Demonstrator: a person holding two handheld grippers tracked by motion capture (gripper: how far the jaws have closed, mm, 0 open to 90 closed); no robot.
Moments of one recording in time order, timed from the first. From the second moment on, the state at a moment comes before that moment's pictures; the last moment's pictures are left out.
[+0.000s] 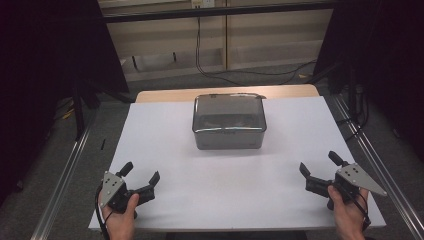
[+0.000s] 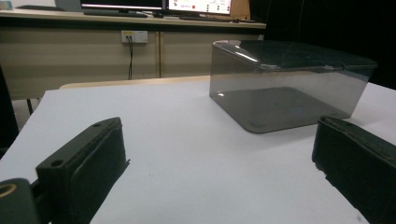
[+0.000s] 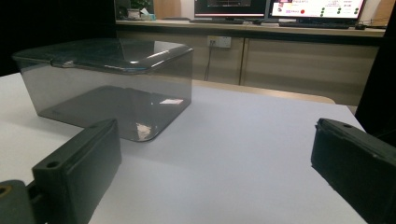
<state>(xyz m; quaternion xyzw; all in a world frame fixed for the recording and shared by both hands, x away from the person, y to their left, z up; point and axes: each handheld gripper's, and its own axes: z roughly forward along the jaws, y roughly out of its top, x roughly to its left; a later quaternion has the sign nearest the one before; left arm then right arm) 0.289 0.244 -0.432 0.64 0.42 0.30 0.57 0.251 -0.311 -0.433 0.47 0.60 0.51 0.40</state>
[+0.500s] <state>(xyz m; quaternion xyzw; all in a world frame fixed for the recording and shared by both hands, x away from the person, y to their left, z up) 0.289 0.243 -0.432 0.65 0.42 0.30 0.56 0.253 -0.304 -0.434 0.46 0.61 0.52 0.38</state>
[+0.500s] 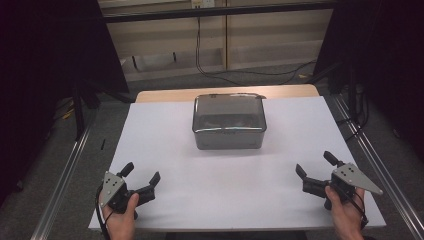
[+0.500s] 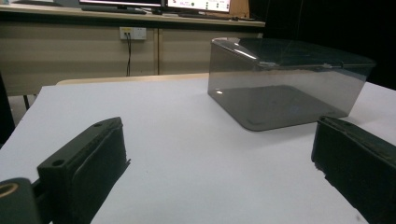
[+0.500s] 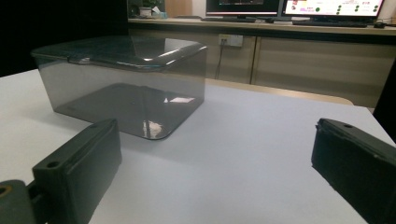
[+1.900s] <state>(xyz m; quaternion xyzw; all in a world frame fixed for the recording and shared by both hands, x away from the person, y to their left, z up) 0.288 0.238 -0.433 0.66 0.41 0.29 0.56 0.268 -0.265 -0.427 0.41 0.65 0.54 0.34</state>
